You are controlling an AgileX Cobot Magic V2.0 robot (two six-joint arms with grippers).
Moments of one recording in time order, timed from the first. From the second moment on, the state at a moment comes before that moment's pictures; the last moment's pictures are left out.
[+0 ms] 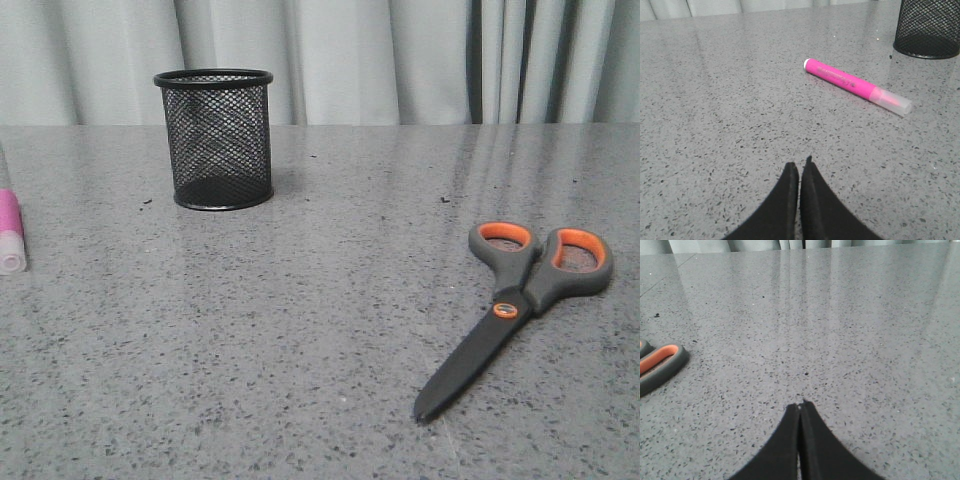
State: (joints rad) left arm -0.15 0.00 0.00 0.04 0.34 0.06; right arm 0.00 -0.01 0.01 -0.07 0.31 0.10
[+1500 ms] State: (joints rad) left arm -0.15 0.00 0.00 -0.66 -0.12 0.05; right arm 0.00 -0.01 0.01 0.10 -0.16 0.46
